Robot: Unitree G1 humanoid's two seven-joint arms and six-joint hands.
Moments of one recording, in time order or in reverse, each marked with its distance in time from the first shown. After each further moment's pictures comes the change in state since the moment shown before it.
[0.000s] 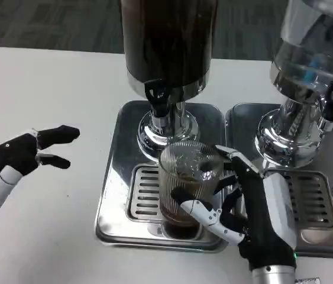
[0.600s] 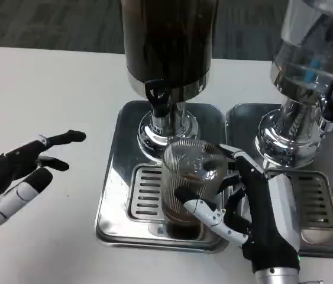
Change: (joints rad) left arm 0.000 0.053 -0.019 0.043 0.142 -0.142 0.053; right arm 0.024 -0.003 -0.001 -0.033 0.014 -0.003 0.000
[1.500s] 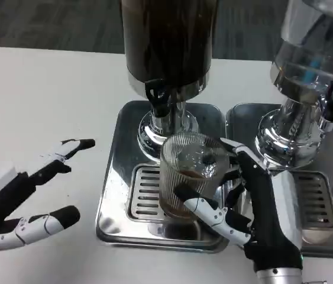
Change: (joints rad) left arm 0.003 0.108 -0.065 0.070 0.277 -0.220 0.200; right arm 0.020 -0.004 -0.002 -0.041 0.002 -0.045 0.004
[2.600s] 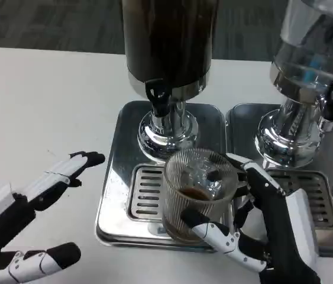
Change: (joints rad) left arm 0.215 0.049 -0.046 -0.232 -0.123 -0.042 0.053; right arm 0.186 -0.055 0.006 -0.194 0.001 -0.040 0.070
